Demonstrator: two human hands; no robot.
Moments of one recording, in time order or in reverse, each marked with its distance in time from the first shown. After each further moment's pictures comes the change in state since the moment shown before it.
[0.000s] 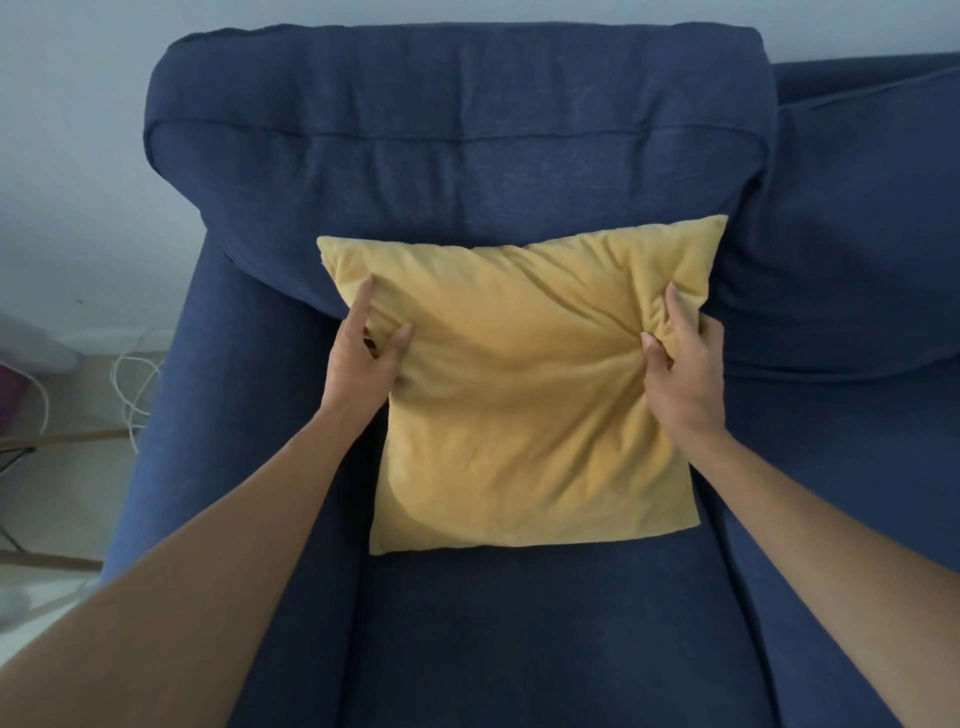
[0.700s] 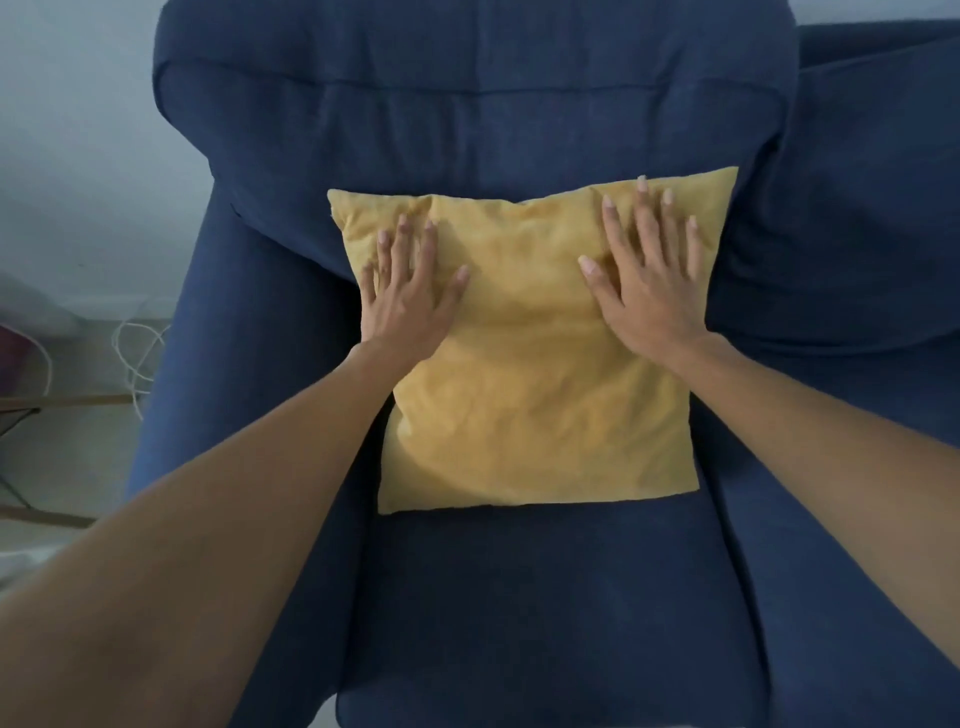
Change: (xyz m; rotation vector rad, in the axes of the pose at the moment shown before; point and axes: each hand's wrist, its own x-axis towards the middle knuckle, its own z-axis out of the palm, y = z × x) left_hand 0.009 0.013 0.030 0.667 -0.080 0.190; right_hand 0.035 -0.029 0.022 -0.695 -0.107 -0.492
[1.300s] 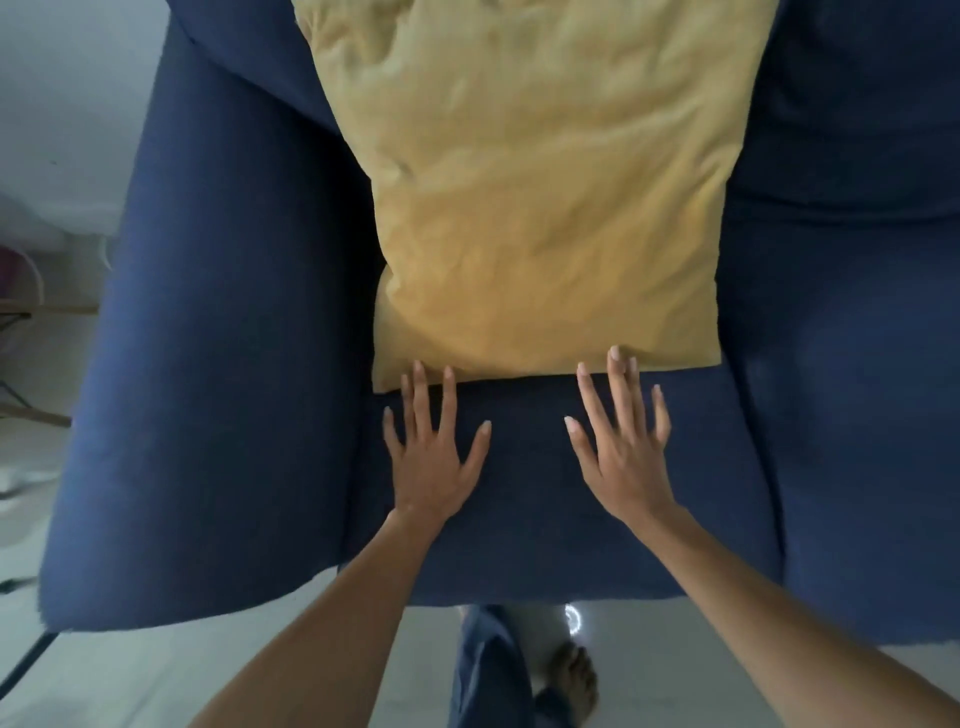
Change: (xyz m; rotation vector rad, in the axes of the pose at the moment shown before) left_hand -0.281 -0.051 0.200 0.136 -0.084 -0.093; right_hand -0.316 -0.044 0.151 0.067 0.079 -0.020
